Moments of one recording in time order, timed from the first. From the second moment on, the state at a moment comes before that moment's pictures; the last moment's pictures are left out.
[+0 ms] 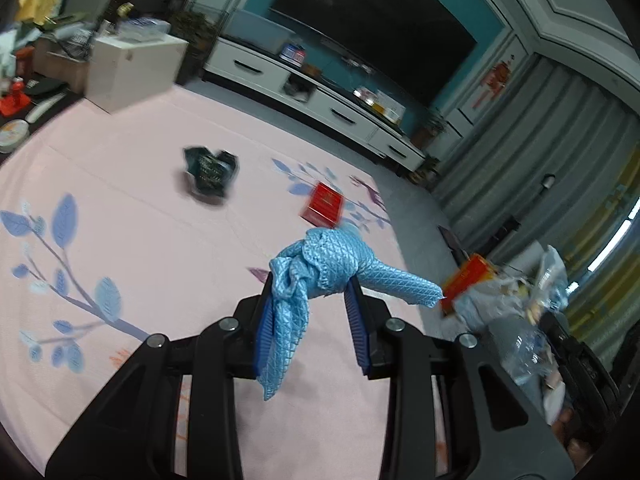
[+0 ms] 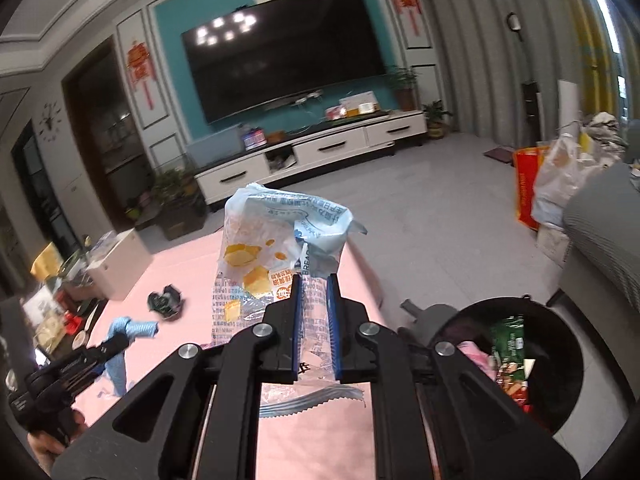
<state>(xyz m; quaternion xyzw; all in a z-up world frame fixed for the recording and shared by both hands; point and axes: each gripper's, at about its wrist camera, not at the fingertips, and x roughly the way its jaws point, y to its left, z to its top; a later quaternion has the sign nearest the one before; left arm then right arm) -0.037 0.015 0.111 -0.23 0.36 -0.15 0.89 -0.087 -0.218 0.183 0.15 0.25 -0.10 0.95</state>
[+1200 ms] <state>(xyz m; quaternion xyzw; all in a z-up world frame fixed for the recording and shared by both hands) -0.106 -0.283 0.087 -0.01 0.40 -0.35 0.84 -0.166 -0.378 0.147 0.24 0.26 -0.31 0.88</state>
